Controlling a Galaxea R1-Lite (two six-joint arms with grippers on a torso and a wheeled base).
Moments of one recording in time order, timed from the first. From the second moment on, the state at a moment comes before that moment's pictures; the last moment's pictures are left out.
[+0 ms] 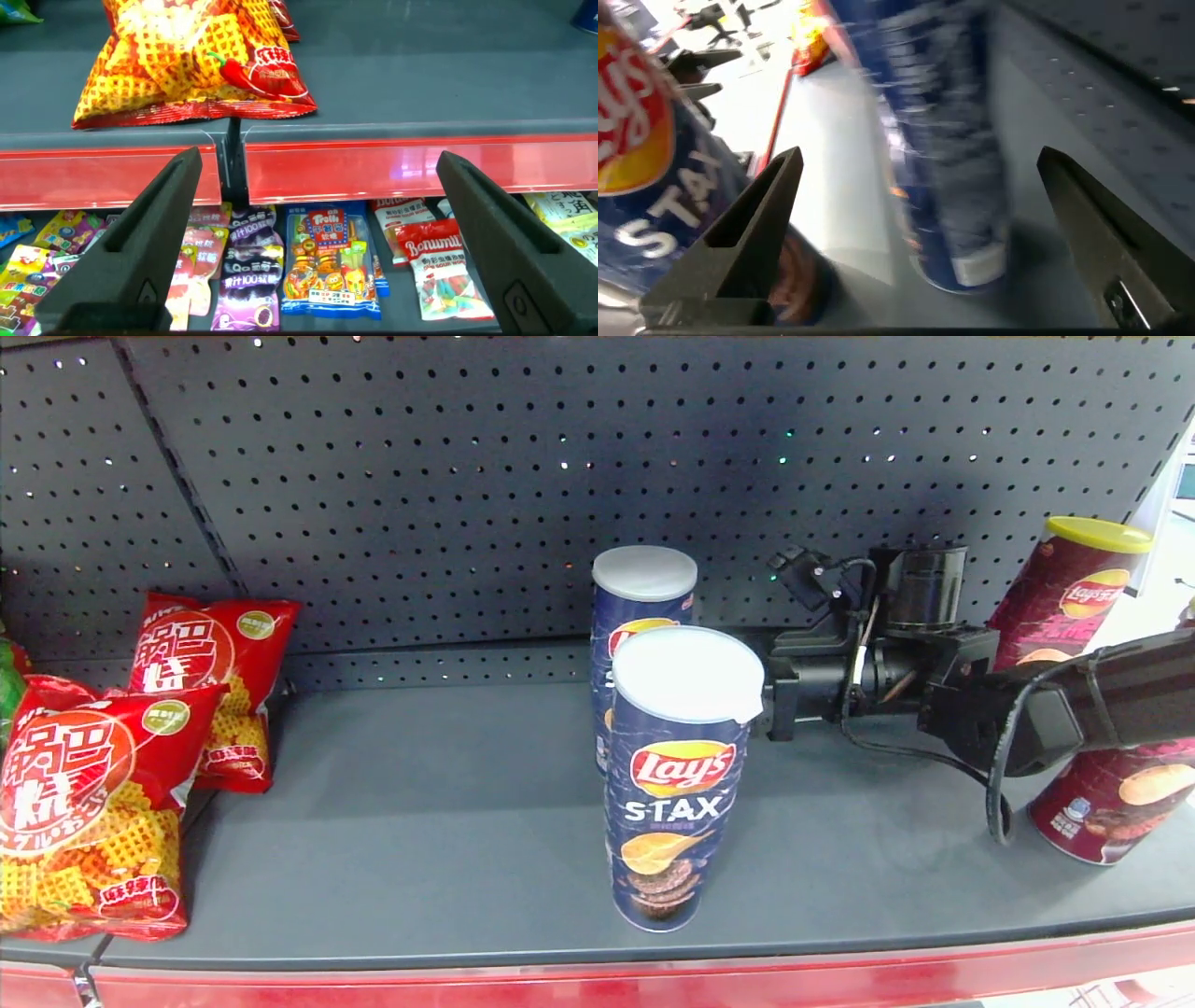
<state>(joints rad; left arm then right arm) 0.00 0.00 0.00 0.01 -0.02 -0.01 0.39 1.94 -1.16 -0.58 1.05 -0.08</state>
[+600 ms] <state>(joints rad) 0.00 0.00 0.00 0.01 -0.02 -0.01 0.24 1.94 -1.19 -0.58 1.06 -0.07</state>
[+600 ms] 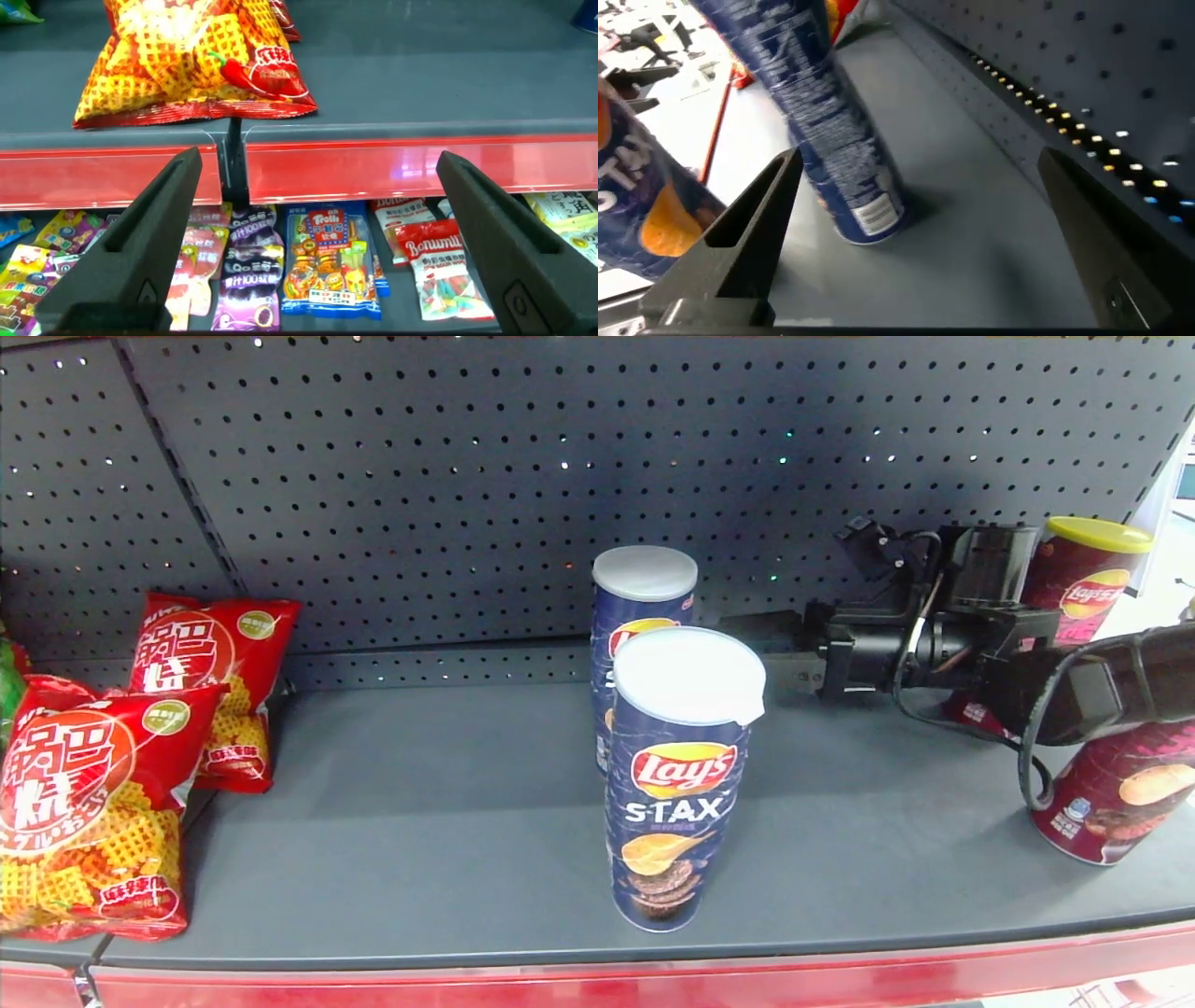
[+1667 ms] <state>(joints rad) 0.00 0.00 0.00 0.01 -0.02 -0.01 0.25 2.11 -1.43 -0.59 1.02 -0.07</state>
